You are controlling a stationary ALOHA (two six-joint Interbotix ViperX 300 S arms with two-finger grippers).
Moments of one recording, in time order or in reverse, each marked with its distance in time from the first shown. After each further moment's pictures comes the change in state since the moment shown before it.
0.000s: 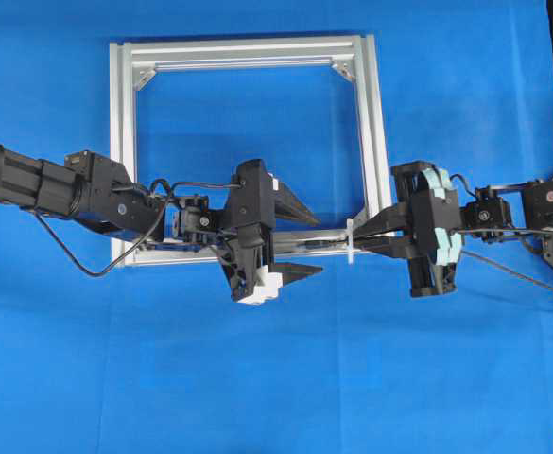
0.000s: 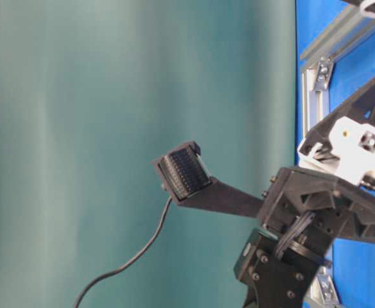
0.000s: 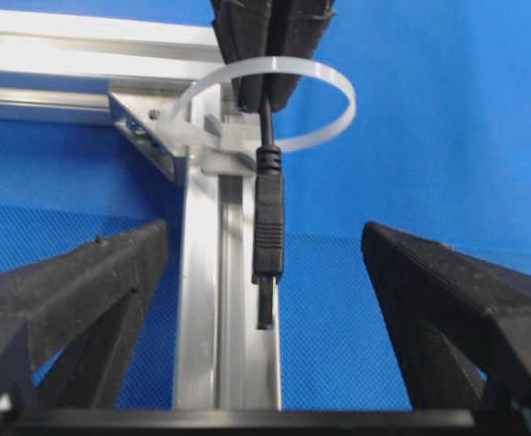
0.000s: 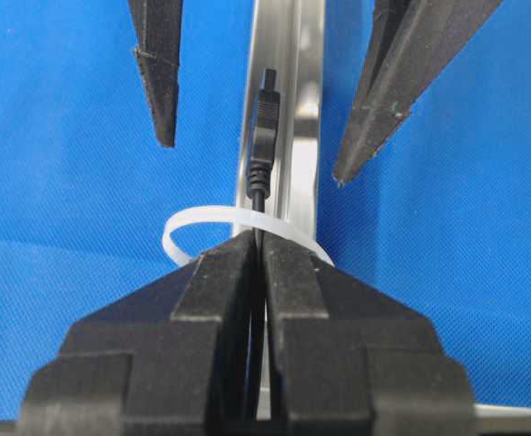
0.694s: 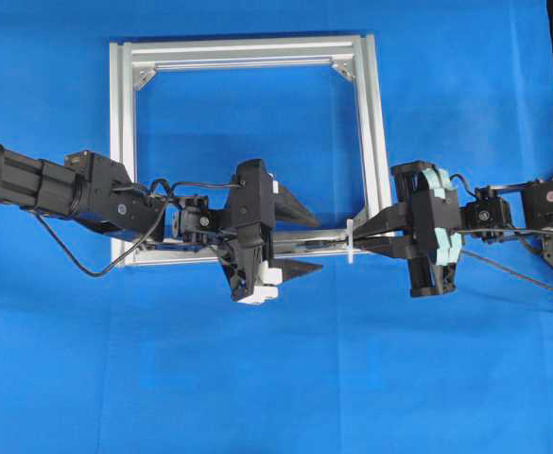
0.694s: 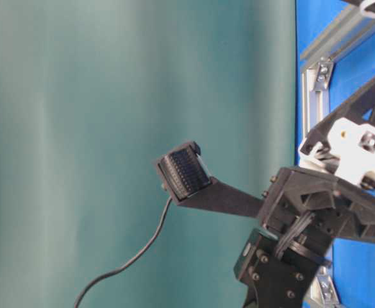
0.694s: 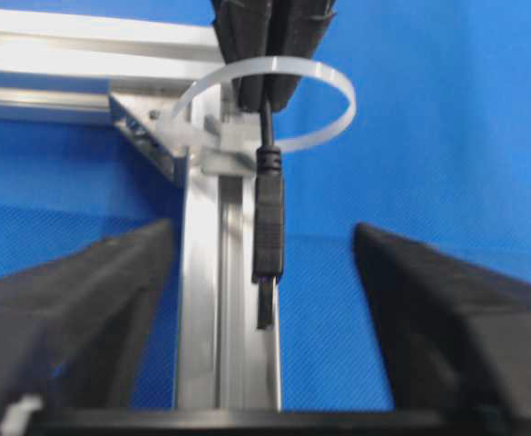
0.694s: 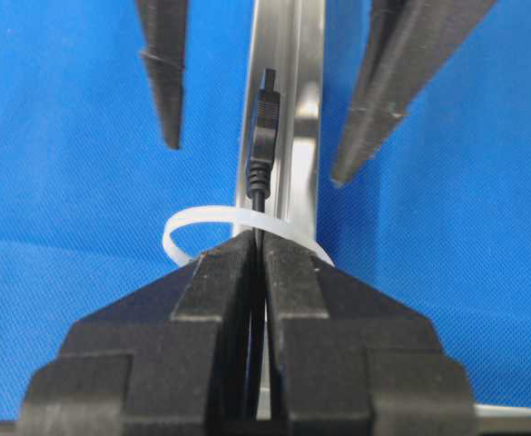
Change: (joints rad) left arm 0.000 0.000 0.000 0.000 0.000 0.002; right arm 0.000 0.000 0.000 0.000 0.000 0.000
